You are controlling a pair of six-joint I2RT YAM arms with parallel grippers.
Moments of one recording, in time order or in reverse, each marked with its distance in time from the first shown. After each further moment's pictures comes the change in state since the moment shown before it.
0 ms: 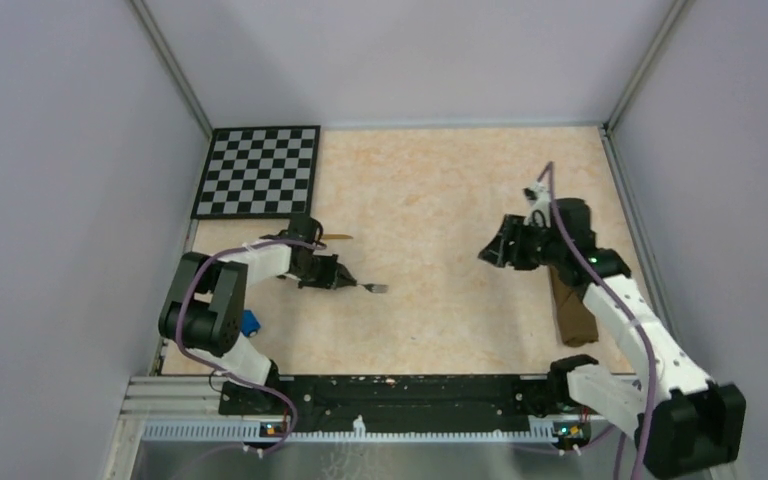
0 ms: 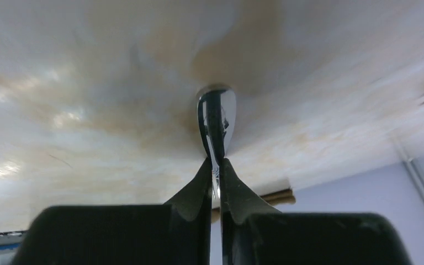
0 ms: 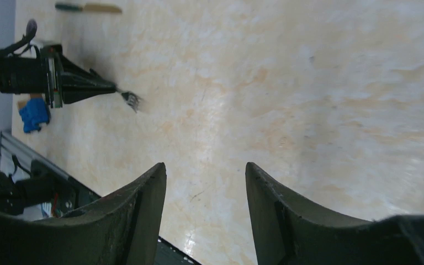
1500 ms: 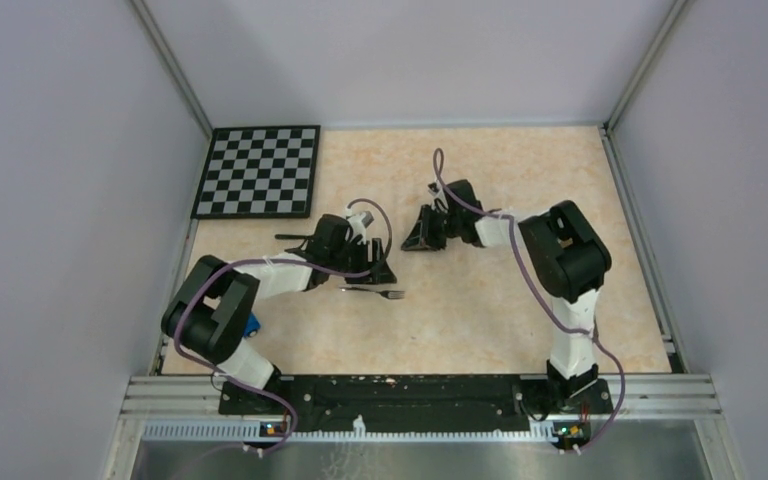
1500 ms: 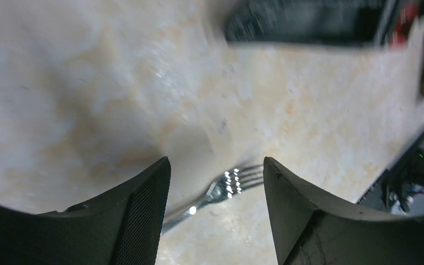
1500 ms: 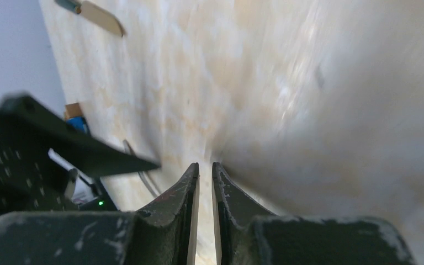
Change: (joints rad) left arm -0.272 -0.023 -0.071 0.526 0.134 1.118; right arm 0.362 1.099 0.274 0.709 -0.176 0.373
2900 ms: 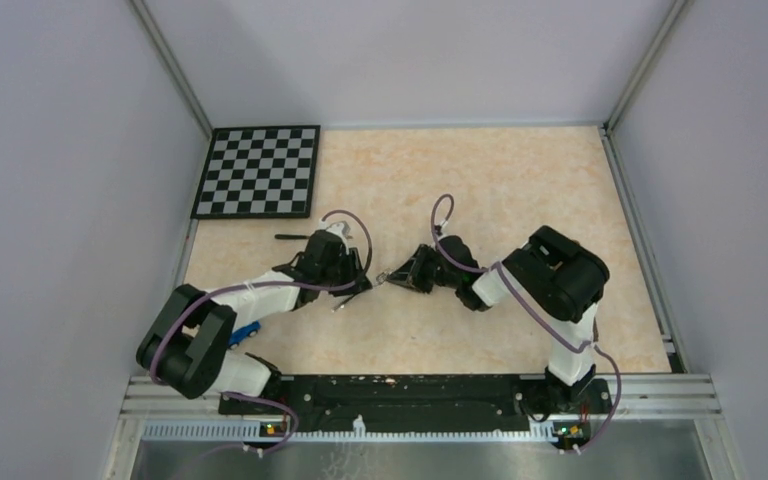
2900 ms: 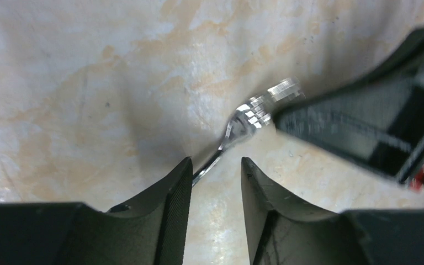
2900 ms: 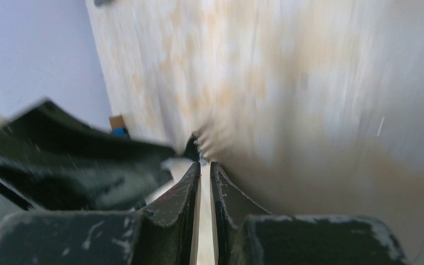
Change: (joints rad) left arm -0.048 -0.201 -0.161 -0.068 -0.291 -0.148; right arm 0.246 -0.095 -0.444 0.613 0.293 0.469
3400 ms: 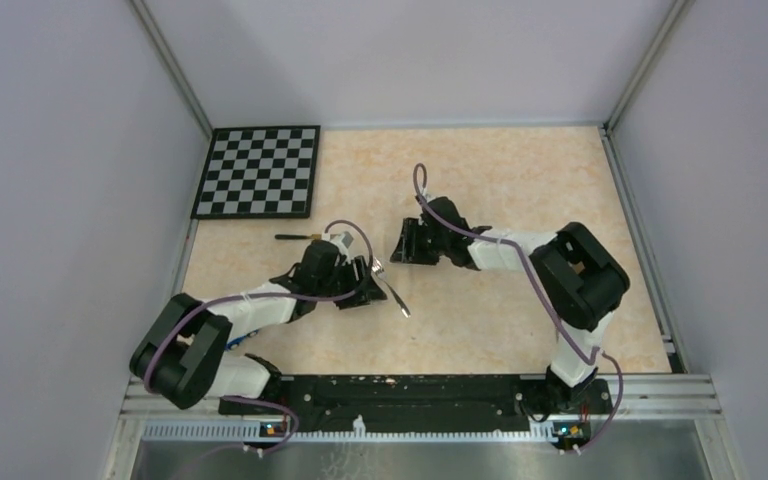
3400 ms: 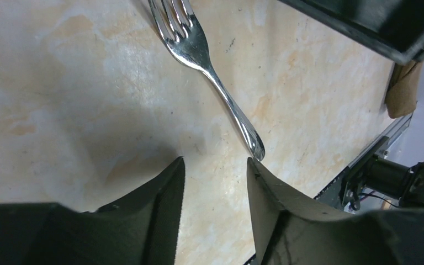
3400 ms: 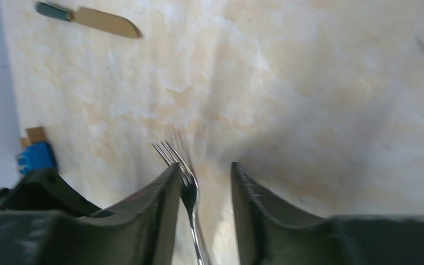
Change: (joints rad) left arm -0.015 -0.028 -0.102 0.155 0.219 -0.158; right arm -0.068 -0.040 0.386 -0.645 0.064 -0.499
